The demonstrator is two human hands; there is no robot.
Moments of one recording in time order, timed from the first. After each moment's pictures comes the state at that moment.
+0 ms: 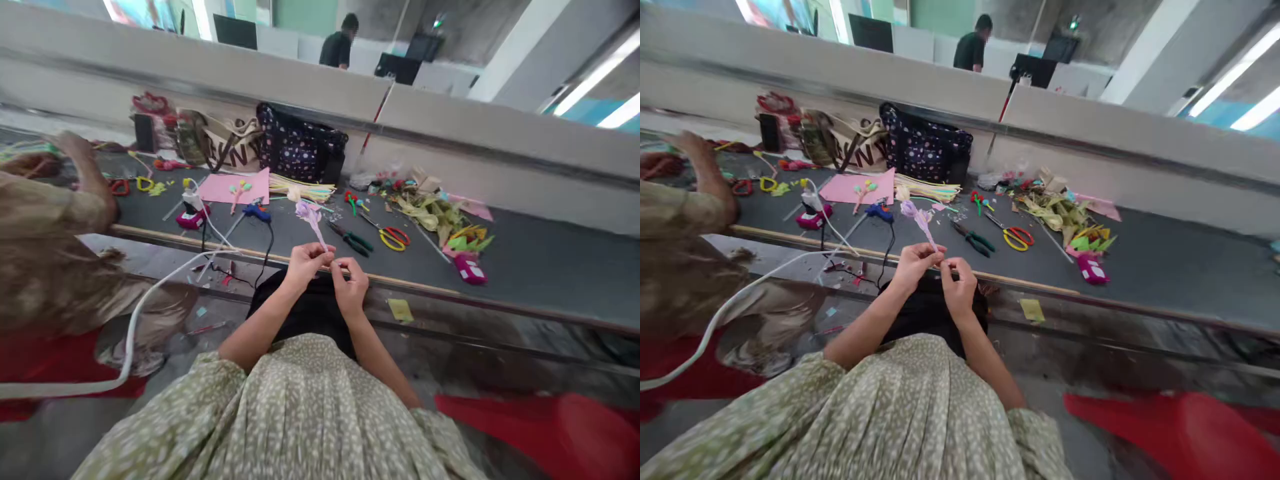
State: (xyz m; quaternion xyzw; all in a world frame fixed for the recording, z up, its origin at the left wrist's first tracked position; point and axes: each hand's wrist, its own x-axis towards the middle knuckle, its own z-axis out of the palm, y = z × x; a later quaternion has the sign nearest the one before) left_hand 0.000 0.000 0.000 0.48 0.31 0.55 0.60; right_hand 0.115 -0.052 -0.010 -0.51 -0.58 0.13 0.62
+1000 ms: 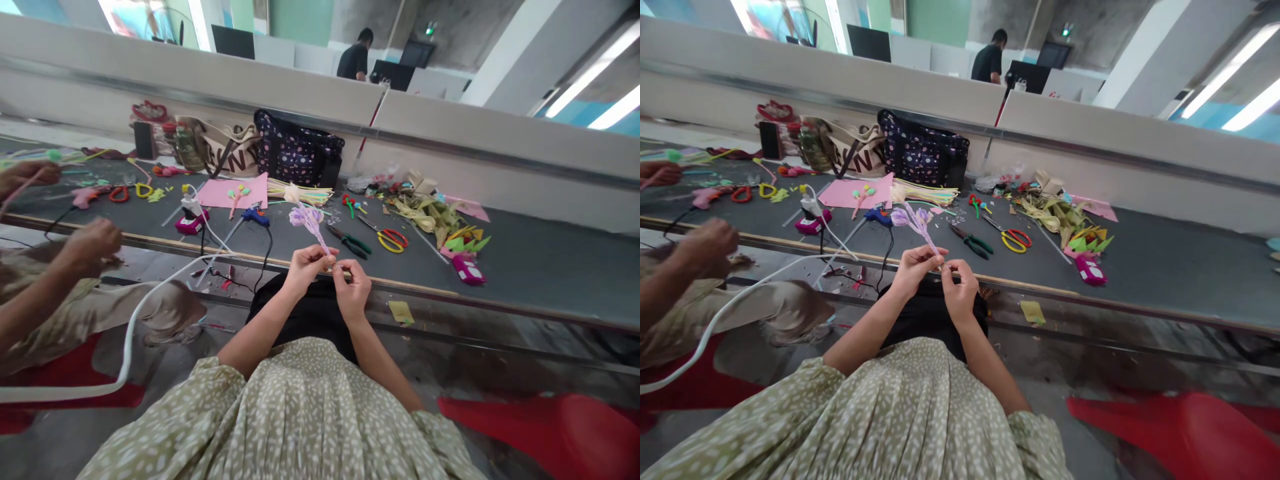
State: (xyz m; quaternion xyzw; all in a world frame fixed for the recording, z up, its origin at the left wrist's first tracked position) left_hand -0.001 -0.003 -0.001 0.53 0.28 0.55 0.59; right_hand 0.115 -0.053 -0.014 -0.50 -0.58 0.10 0.63
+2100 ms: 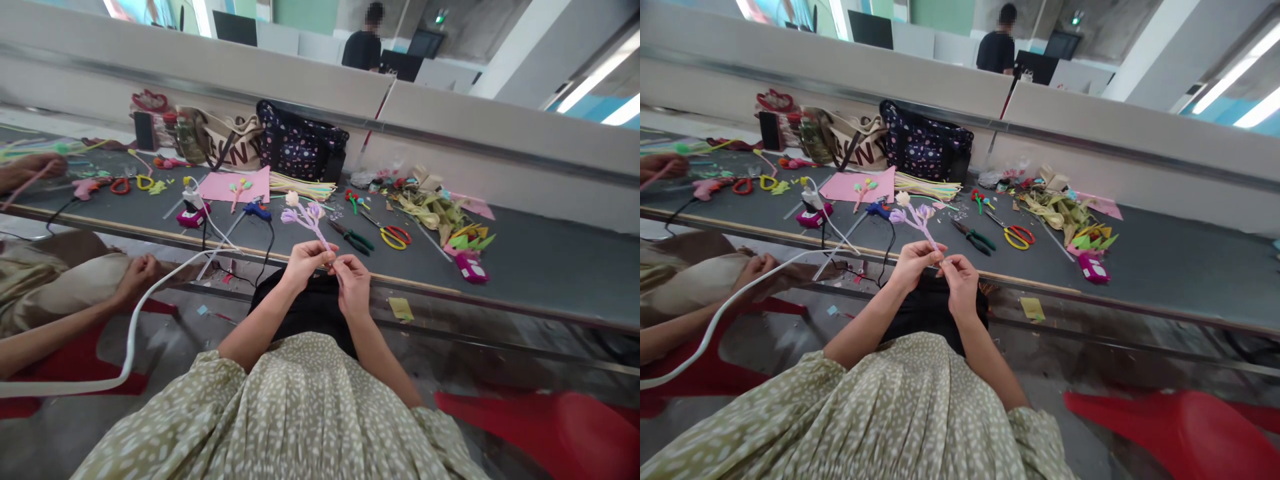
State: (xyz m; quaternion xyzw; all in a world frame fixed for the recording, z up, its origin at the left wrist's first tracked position) left_hand -0.004 -0.003 0.002 0.47 0.25 0.54 0.65; right_hand 0.106 -0.054 -0.005 -0.40 -0.42 0.42 0.70
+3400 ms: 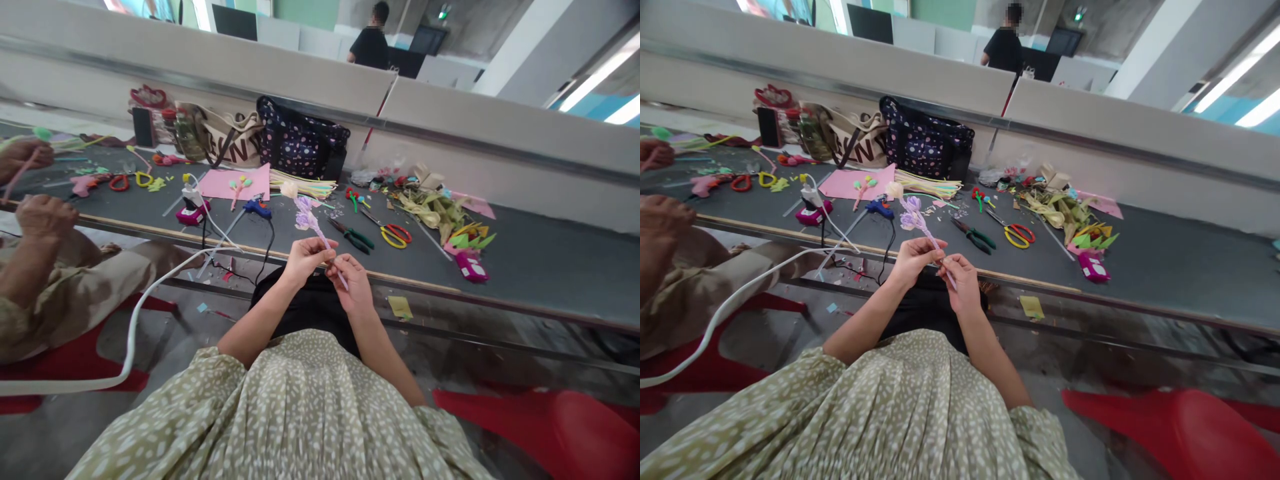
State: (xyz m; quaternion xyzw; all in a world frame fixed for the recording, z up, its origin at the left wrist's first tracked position) left_hand -0.006 -0.003 0.008 0.50 0.26 0.55 0.62; right_hand 0.116 -0.048 -0.006 -0.40 -0.35 0.56 0.63
